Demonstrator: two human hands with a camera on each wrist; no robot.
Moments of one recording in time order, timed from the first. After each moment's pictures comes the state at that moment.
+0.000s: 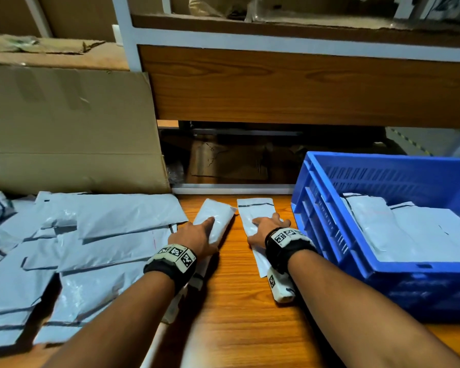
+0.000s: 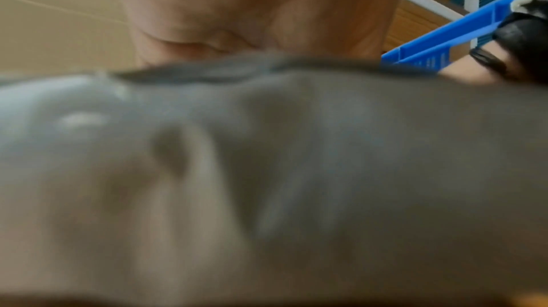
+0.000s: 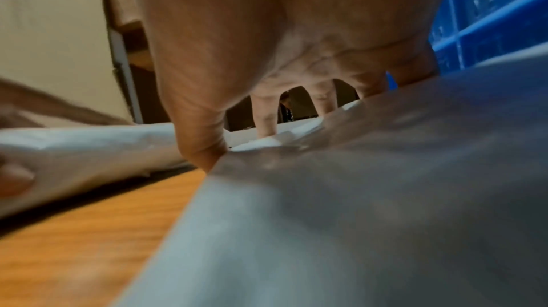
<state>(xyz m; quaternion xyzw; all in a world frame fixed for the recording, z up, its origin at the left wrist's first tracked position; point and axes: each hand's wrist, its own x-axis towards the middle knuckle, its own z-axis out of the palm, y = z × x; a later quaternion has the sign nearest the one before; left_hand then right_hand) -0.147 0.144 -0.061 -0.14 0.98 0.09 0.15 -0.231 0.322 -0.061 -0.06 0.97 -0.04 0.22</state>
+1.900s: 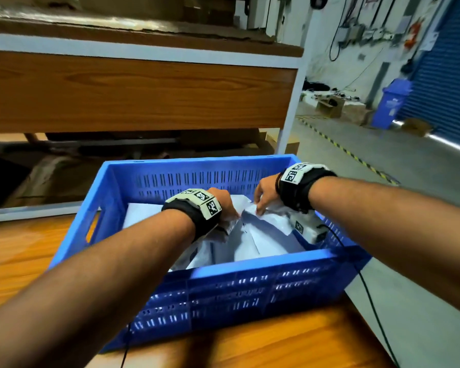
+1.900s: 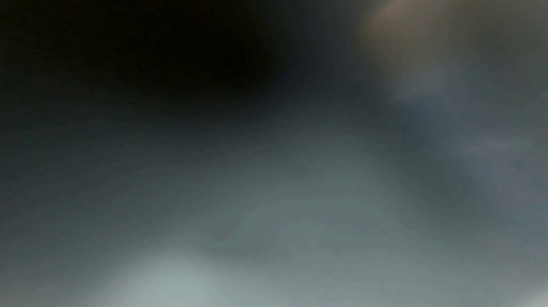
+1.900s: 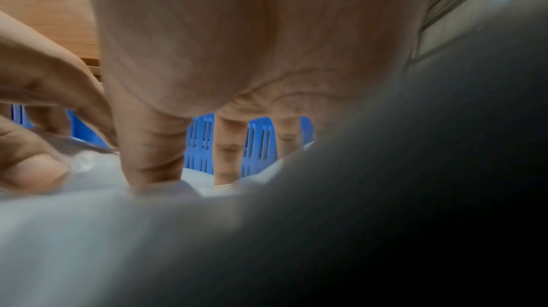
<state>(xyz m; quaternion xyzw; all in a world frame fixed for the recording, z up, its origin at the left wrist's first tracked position) -0.308 0.632 0.076 0.04 0.98 0.02 0.19 -0.381 0.766 0.073 -0.18 0.96 0.05 0.22</state>
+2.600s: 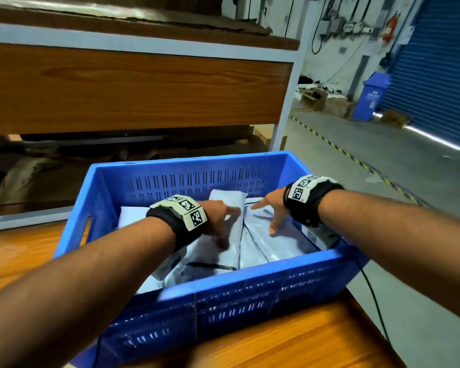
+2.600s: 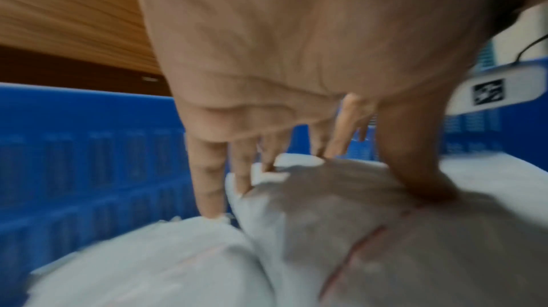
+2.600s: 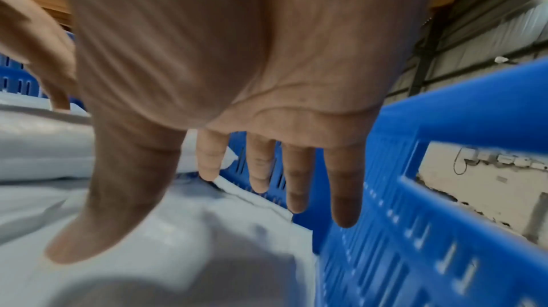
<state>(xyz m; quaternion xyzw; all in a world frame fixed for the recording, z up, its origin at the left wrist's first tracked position) -0.323 0.599 0.039 0.18 0.96 0.00 0.23 -0.375 0.782 0.052 -0.19 0.92 0.17 0.29</state>
